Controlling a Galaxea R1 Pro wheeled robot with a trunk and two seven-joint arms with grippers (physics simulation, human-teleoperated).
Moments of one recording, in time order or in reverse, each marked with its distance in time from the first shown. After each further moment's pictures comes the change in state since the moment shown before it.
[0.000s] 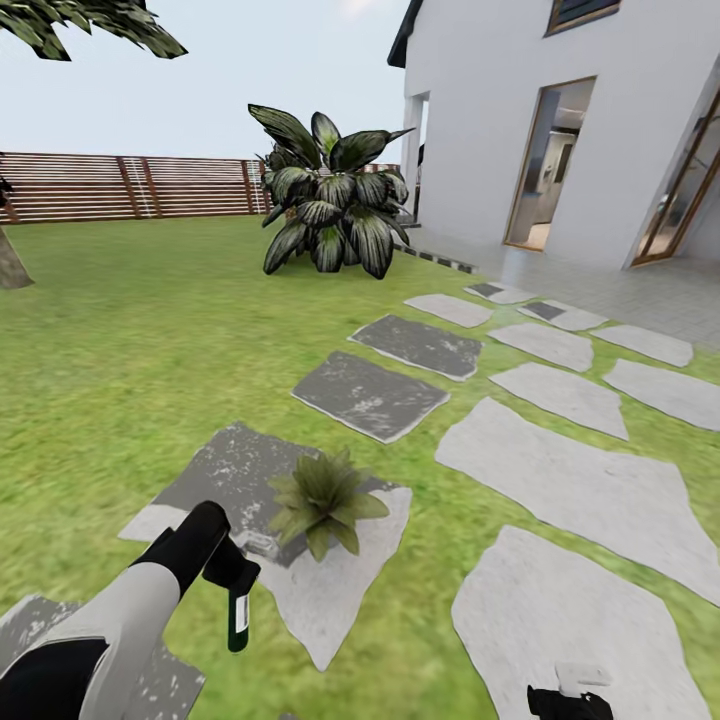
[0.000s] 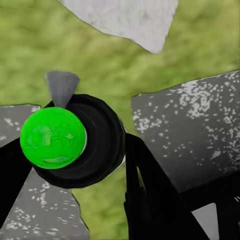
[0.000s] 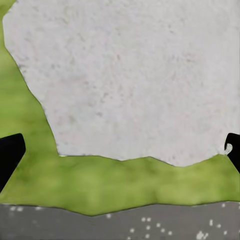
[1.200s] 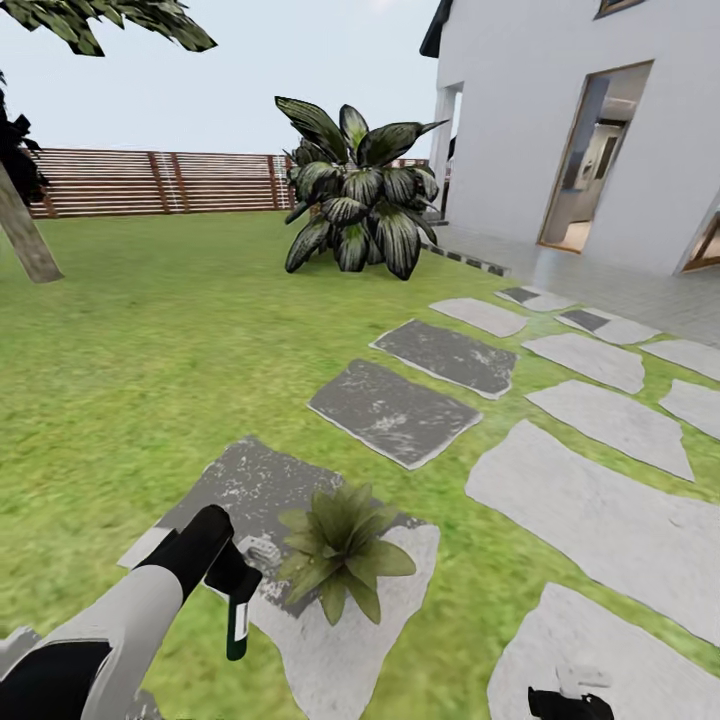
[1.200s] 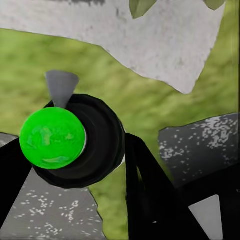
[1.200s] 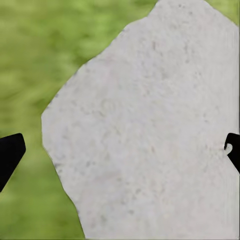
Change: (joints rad) left arm 0.004 -0.006 -0.040 0.017 0.003 0.003 -0.001; right arm 0.005 0.000 0.000 -0.004 -0.003 -0.002 -0.005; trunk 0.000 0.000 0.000
